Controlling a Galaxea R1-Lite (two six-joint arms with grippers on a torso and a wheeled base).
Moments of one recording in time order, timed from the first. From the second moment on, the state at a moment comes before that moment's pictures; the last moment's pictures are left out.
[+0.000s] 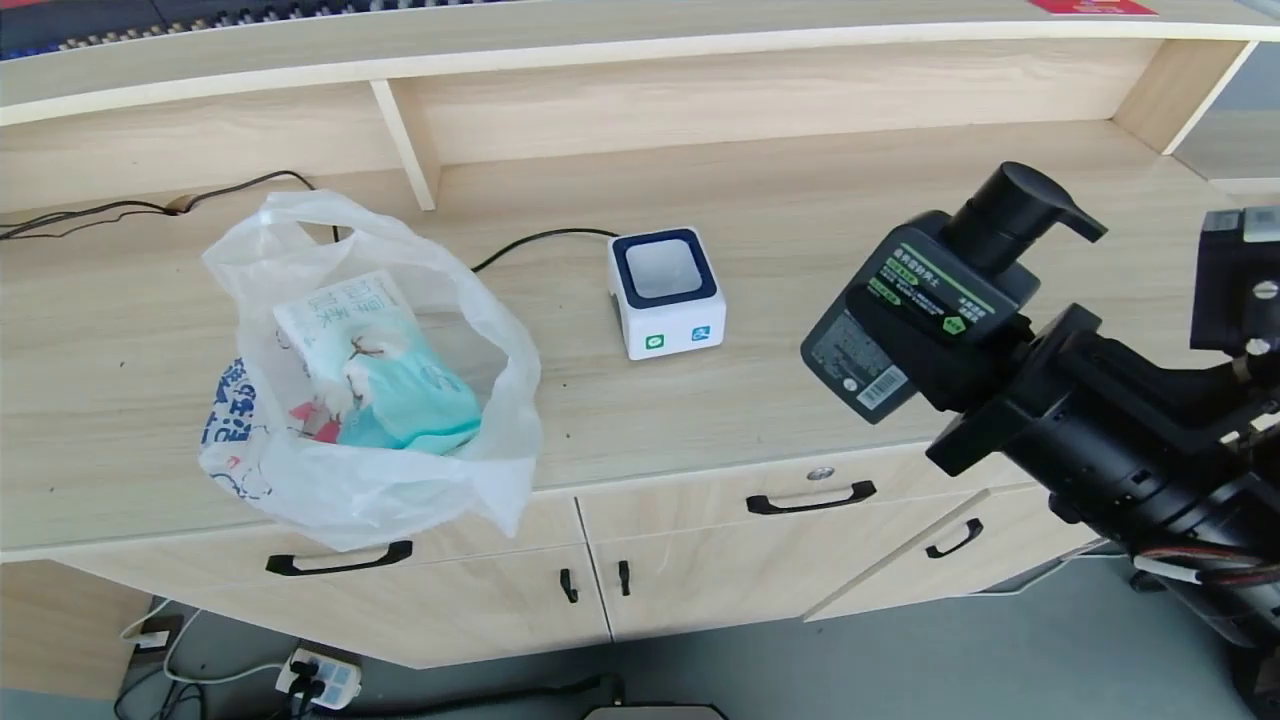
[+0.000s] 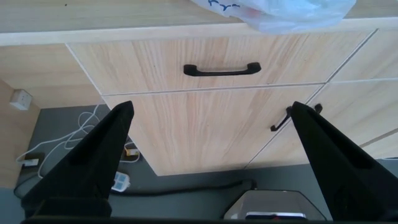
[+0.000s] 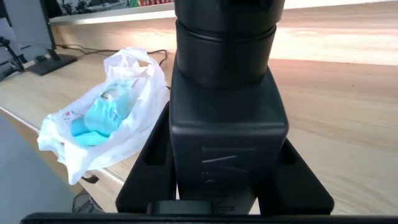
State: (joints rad) left arm 0.00 0.00 0.00 -0.02 0.00 0.03; right arm 0.60 1.56 -0.48 -1.49 0.13 -0.05
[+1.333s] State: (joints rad) left arm 0.00 0.00 0.00 -0.03 0.00 0.04; right arm 0.37 1.75 -0.79 -1.37 0.38 -0.68
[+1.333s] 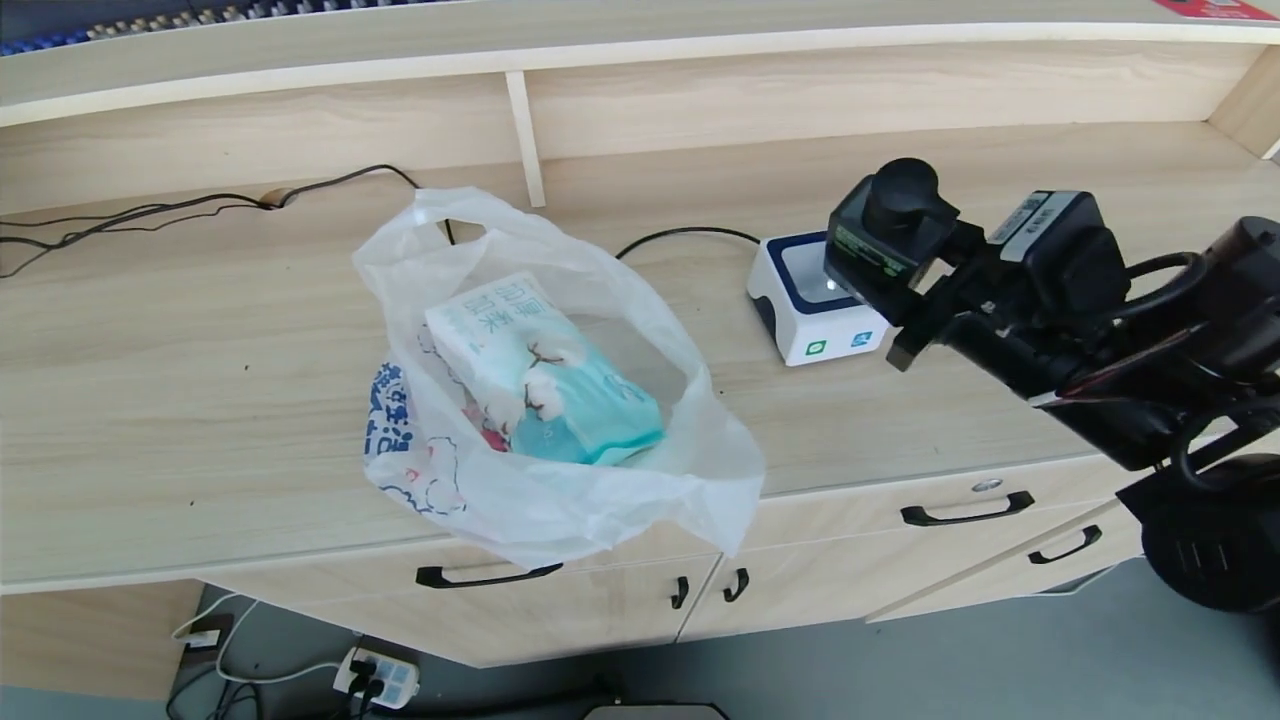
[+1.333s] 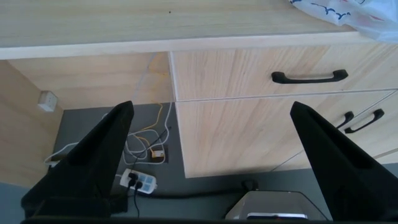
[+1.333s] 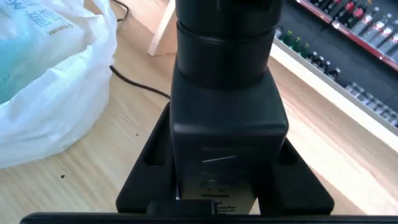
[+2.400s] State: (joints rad) left arm 0.00 0.00 0.00 -0.03 0.00 0.07; right arm 0.21 1.99 -1.16 -1.42 0.71 -0.76
